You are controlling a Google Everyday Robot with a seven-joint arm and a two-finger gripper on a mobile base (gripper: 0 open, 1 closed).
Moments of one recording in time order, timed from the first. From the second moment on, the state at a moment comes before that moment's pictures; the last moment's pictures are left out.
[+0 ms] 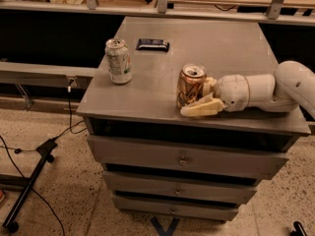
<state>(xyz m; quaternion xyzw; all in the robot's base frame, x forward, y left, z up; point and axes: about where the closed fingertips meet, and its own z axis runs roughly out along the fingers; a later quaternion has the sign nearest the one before) 0.550 -0.093 0.840 -0.53 0.54 0.45 0.48</state>
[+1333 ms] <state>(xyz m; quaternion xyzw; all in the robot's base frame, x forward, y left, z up) 0.568 -0.088 0.896 -0.58 0.58 0.35 0.45</state>
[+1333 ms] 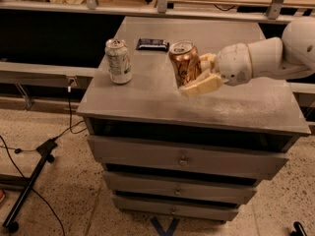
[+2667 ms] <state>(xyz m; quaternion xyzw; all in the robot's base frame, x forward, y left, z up) 0.587 -0.165 0.935 -0.65 0.75 0.02 0.12</state>
